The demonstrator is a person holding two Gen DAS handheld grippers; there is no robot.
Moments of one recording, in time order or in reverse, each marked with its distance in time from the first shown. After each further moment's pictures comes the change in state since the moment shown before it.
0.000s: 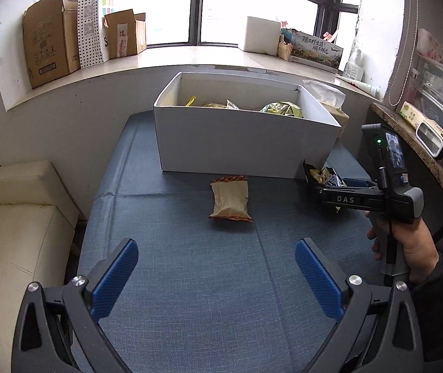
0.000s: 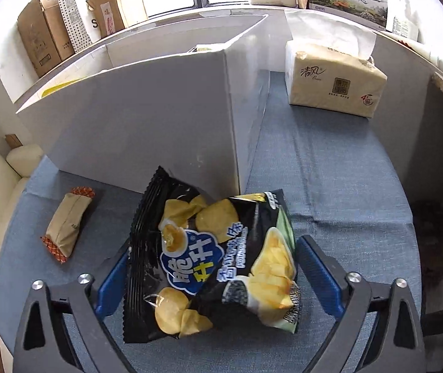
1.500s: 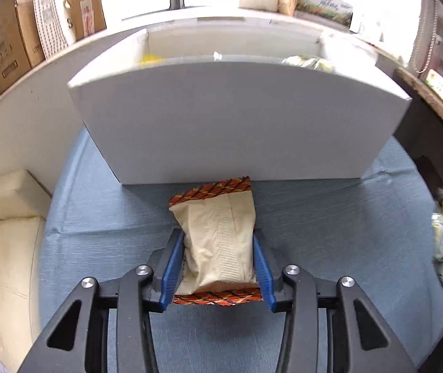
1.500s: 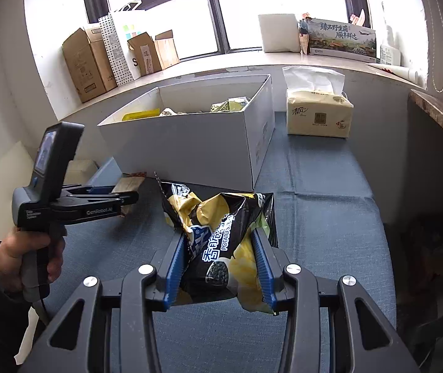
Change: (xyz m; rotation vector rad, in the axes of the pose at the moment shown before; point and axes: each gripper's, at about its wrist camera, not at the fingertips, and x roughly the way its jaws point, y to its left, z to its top) left arm 0.122 -0.024 0.040 0.087 0.127 0.035; right arm -0.114 0.003 -0.064 -0.024 -0.187 0.116
